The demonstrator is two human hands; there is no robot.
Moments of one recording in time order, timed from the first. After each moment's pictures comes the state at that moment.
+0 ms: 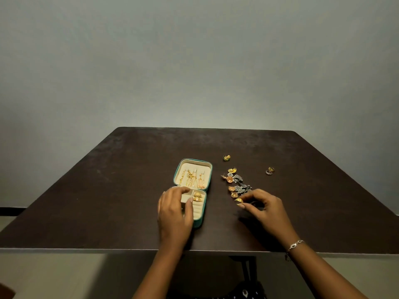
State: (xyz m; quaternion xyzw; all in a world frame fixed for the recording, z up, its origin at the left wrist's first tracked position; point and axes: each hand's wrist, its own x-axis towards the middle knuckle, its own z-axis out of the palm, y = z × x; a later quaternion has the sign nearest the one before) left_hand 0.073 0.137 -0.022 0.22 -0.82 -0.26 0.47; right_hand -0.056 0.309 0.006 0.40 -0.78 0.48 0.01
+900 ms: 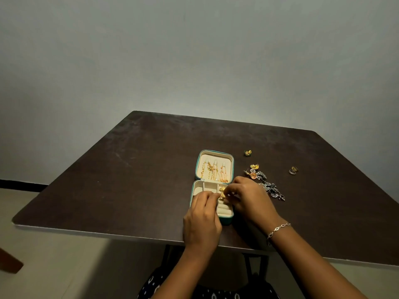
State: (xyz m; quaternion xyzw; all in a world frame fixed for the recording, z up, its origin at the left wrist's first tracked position) left_hand 0.090 0.143 -0.028 0.21 -0.87 -0.21 0.39; right_hand -0.019 0.219 0.023 0.50 -0.85 0.16 0.09
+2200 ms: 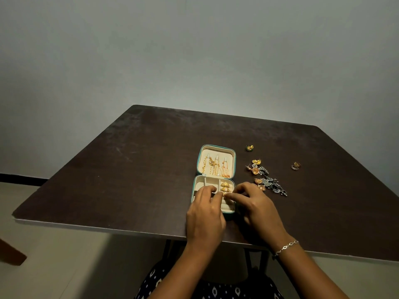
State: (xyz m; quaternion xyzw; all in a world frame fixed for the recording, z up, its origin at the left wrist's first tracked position) left_hand 0.089 0.145 -0.029 0.21 -0.89 -0.16 0.36; right_hand -0.009 0.244 -0.004 0.54 -0.80 0.21 0.15
